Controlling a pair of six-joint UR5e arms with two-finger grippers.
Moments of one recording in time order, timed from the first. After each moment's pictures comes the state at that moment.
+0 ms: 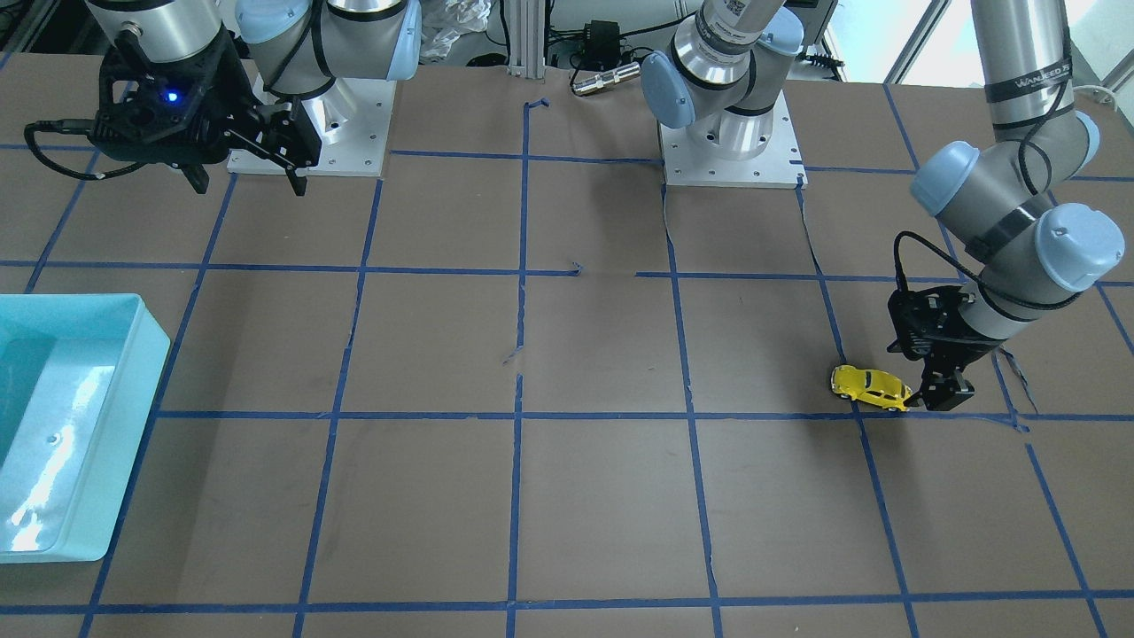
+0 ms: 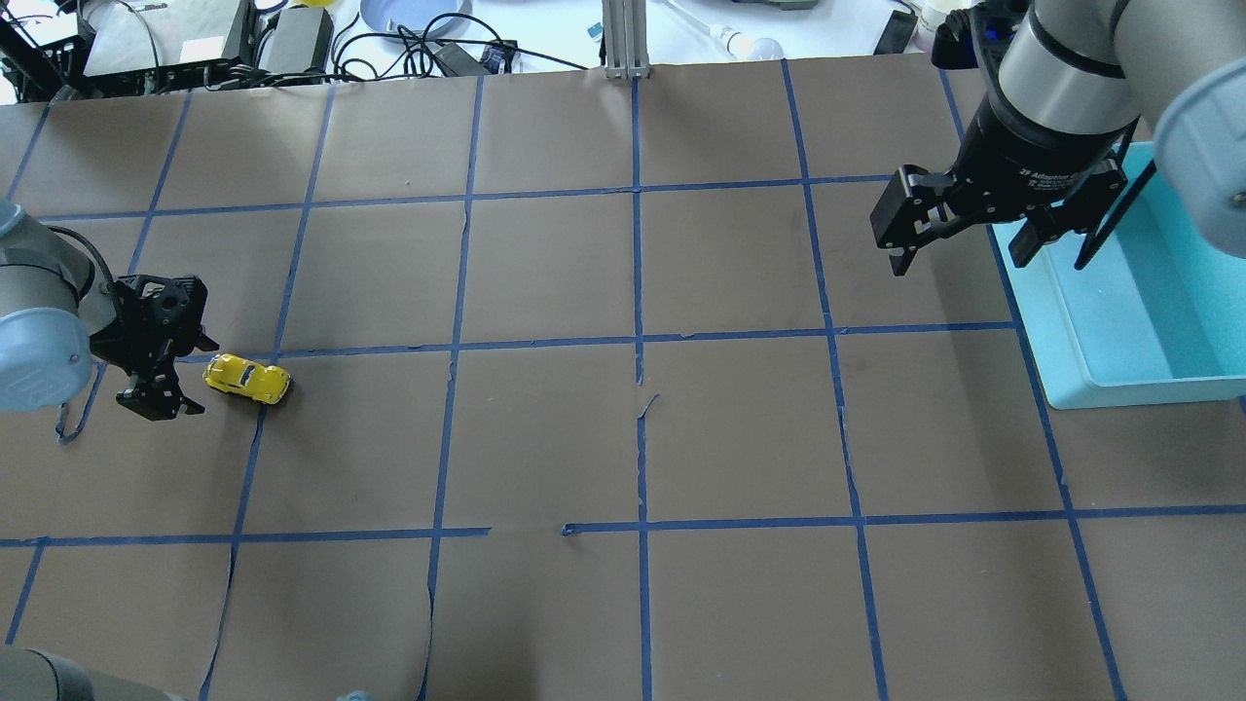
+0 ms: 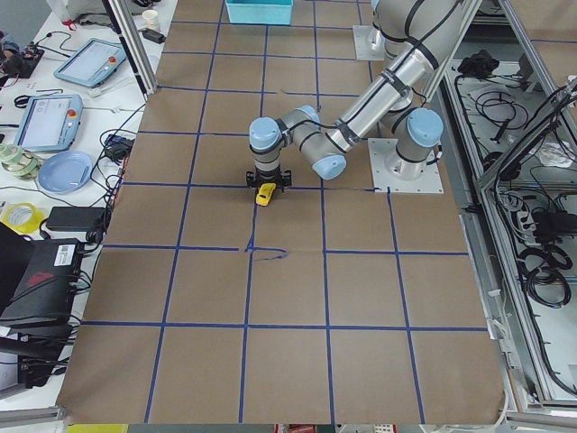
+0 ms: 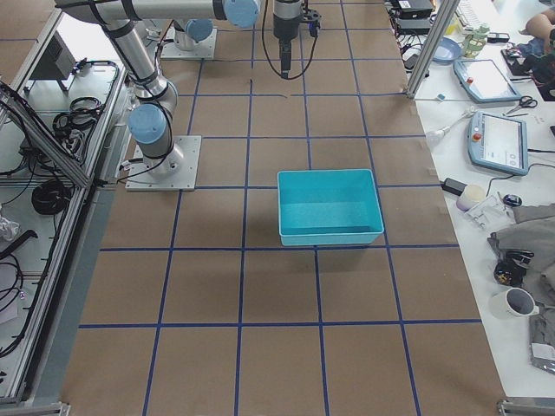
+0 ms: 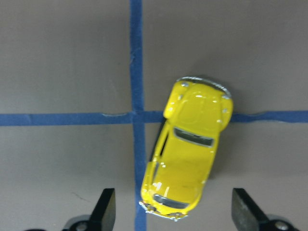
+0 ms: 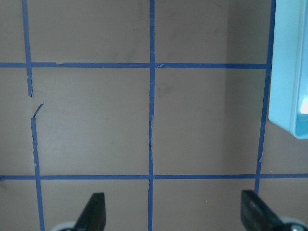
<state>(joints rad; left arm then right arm) -1.00 -1.84 -1.99 -0.95 1.55 2.08 1.55 -1.67 1.65 -1.54 -1.60 -0.04</state>
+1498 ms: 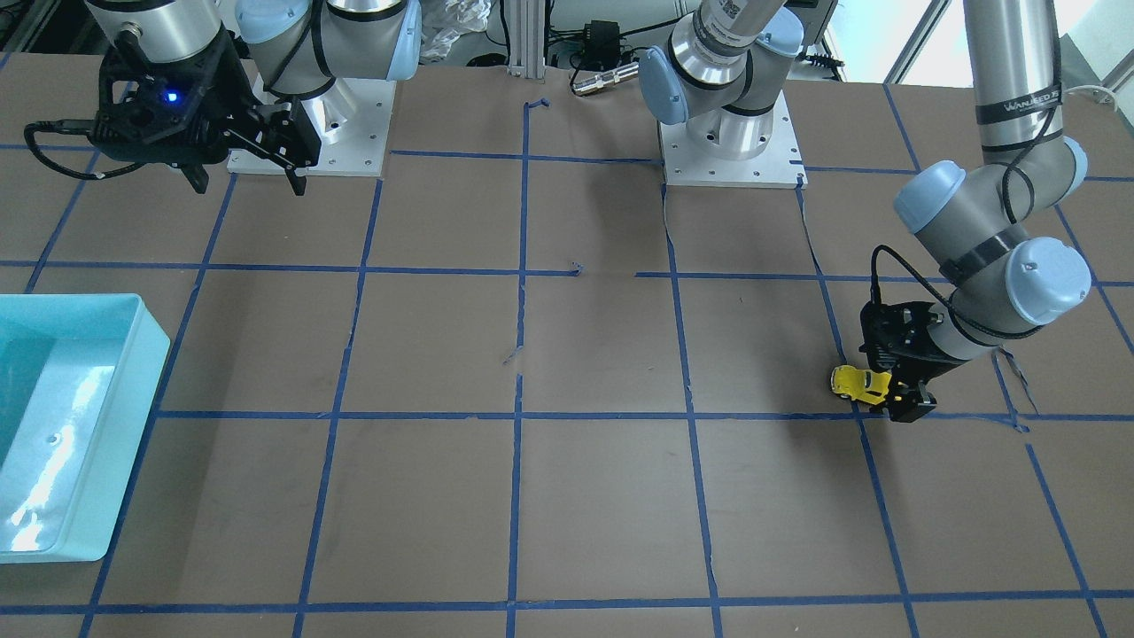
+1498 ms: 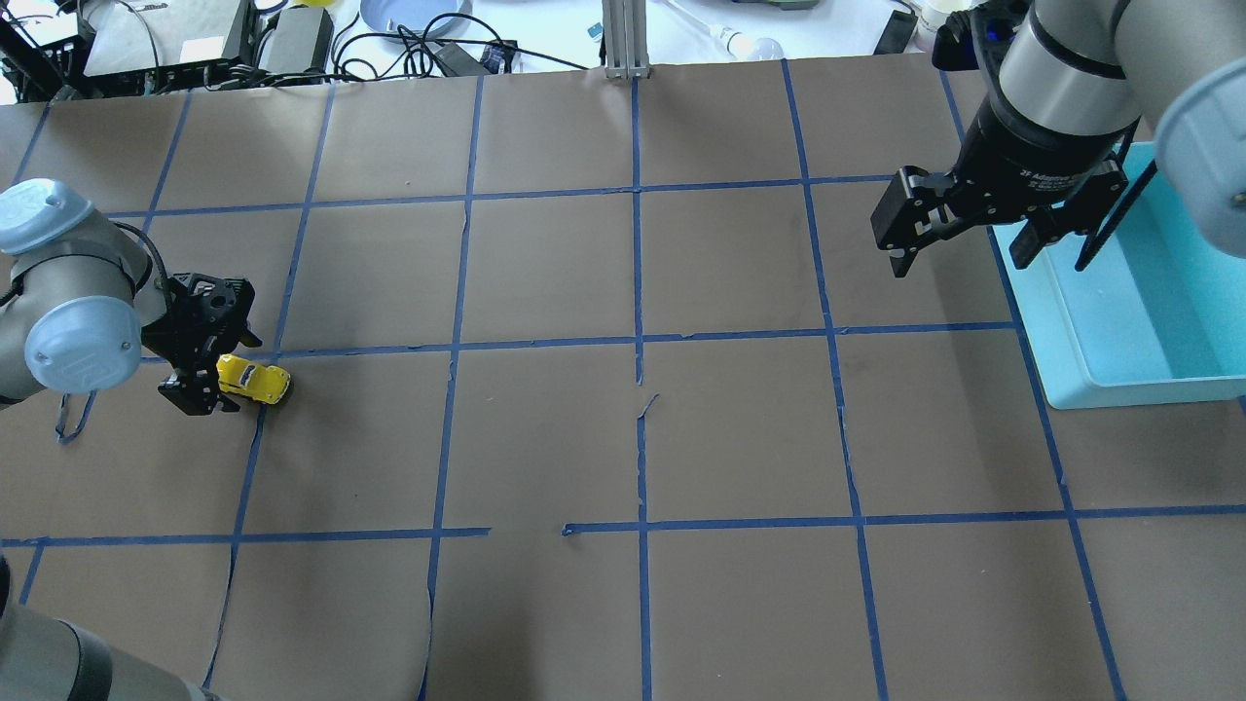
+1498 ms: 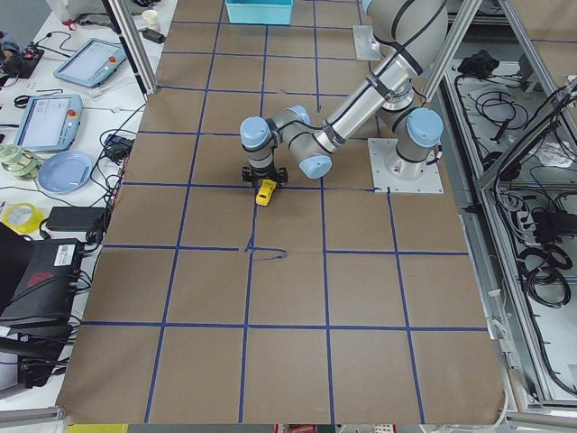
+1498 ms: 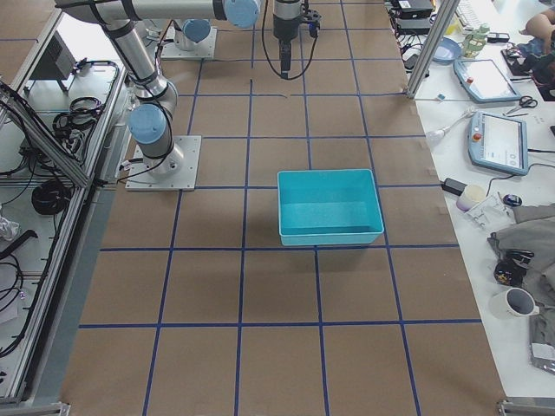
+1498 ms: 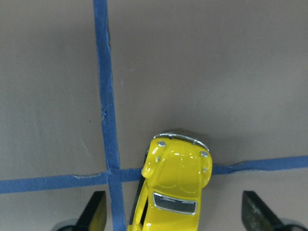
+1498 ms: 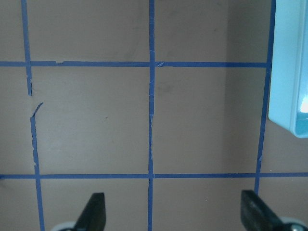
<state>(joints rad) -1.07 -1.93 -1.96 -0.92 1.56 2.12 1.55 -1.67 1.65 -1.53 -1.60 -0.04</state>
